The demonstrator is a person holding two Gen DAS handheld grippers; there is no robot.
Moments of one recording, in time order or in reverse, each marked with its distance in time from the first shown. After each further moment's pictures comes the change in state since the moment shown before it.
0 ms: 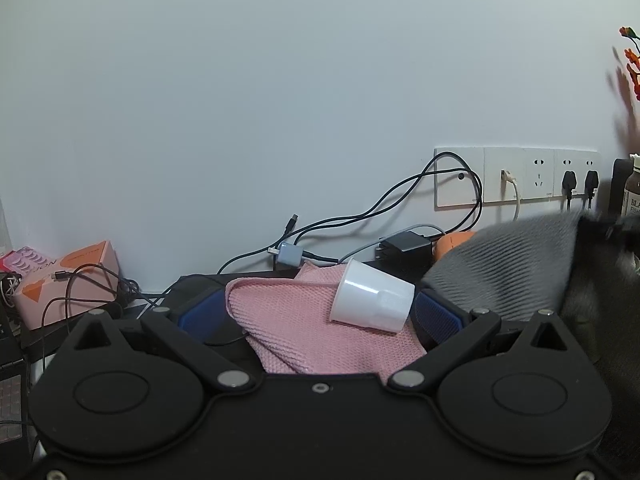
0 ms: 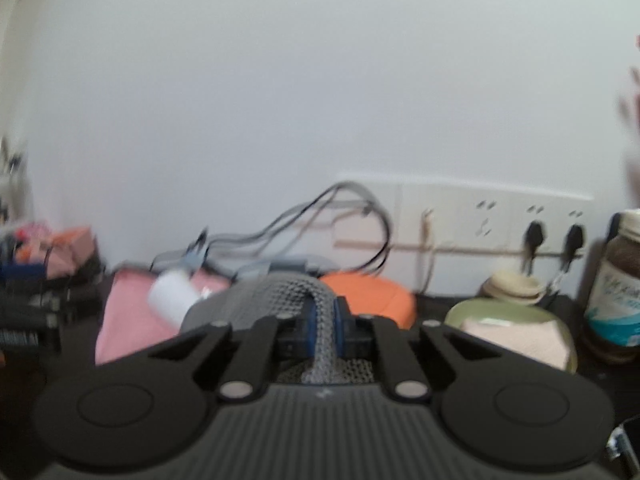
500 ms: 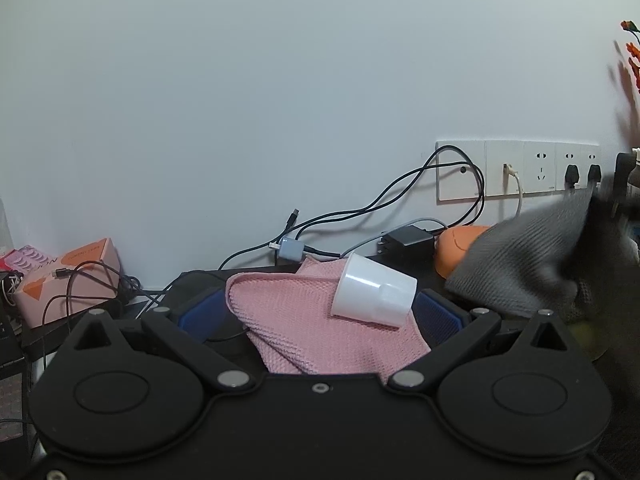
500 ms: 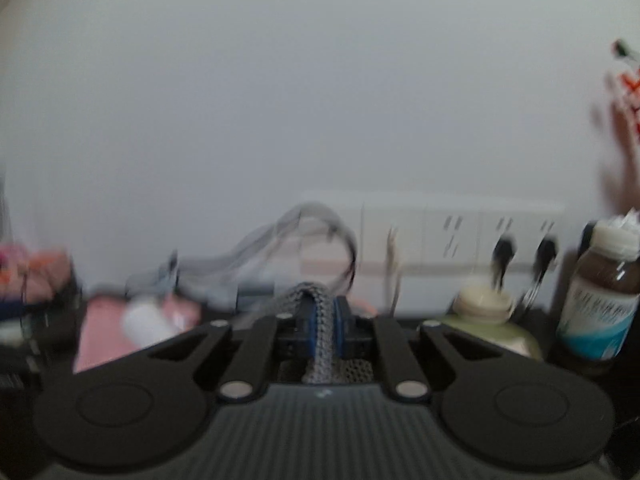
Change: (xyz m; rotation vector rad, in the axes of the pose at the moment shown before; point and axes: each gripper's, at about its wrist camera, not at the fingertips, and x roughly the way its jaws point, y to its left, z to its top) left arm 0.006 0.001 -0.001 -0.002 0.025 0.013; right arm 0.009 -0.017 0.006 0.001 0.029 -0.050
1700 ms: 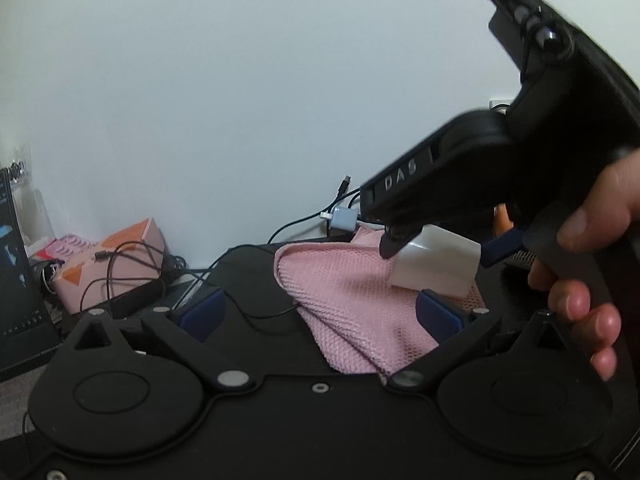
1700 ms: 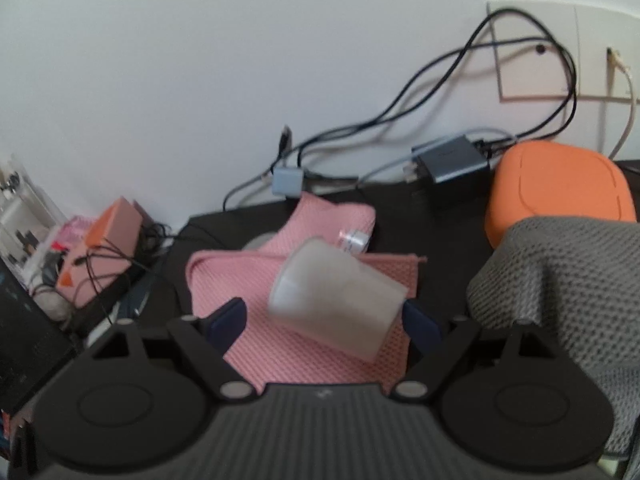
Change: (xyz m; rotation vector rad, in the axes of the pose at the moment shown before) left arm 0.024 0.002 -0.009 0.035 0.078 0.158; right arm 0.149 0.132 0.024 0.257 0.542 0.263
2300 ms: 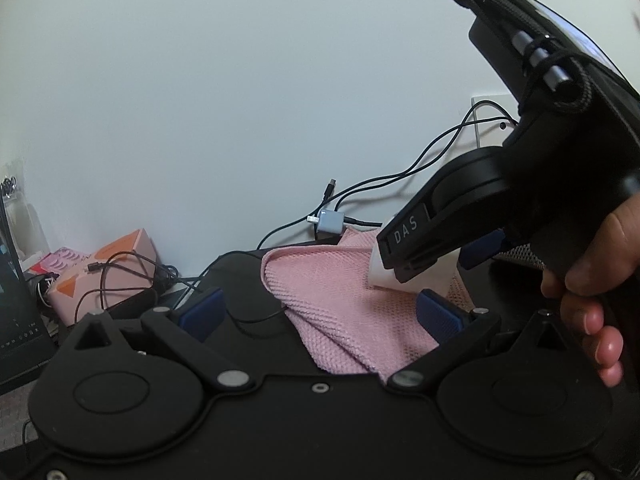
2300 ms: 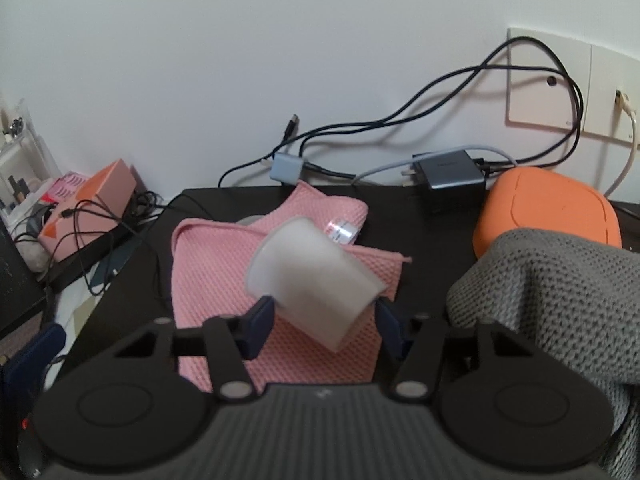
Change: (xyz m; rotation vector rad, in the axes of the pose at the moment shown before) left arm -0.005 -0.009 -0.002 0.044 -0.018 -0.020; right arm -0.006 0.004 -0.015 -0.169 -0.036 -0.049
